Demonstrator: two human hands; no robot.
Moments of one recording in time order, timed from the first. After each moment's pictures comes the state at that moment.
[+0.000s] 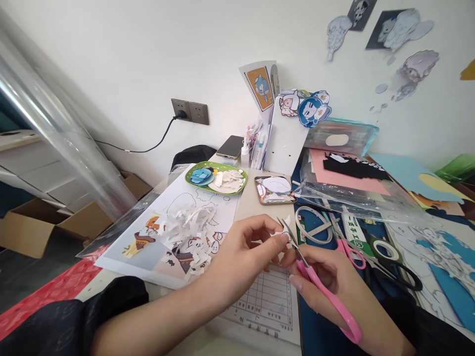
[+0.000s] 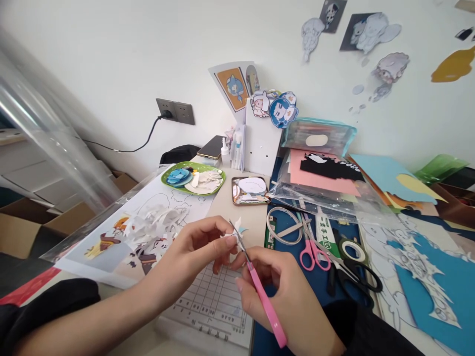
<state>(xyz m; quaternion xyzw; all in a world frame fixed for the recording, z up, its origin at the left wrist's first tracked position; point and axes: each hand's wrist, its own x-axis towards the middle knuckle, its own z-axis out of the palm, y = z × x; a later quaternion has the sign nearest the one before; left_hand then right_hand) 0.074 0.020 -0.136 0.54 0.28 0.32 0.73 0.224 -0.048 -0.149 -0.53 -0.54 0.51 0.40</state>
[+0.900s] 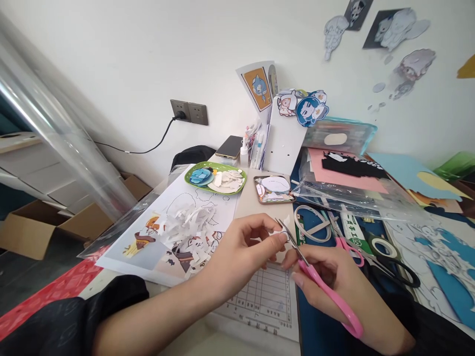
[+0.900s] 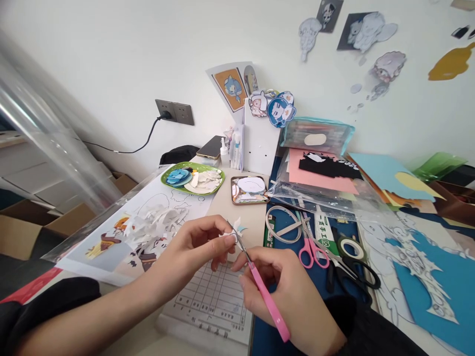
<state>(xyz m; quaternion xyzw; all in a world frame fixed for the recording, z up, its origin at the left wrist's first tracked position) 0.071 0.025 -0.139 0.58 0.30 0.31 0.69 0.225 -0.049 -0.148 -0.56 -0.53 0.50 0.39</state>
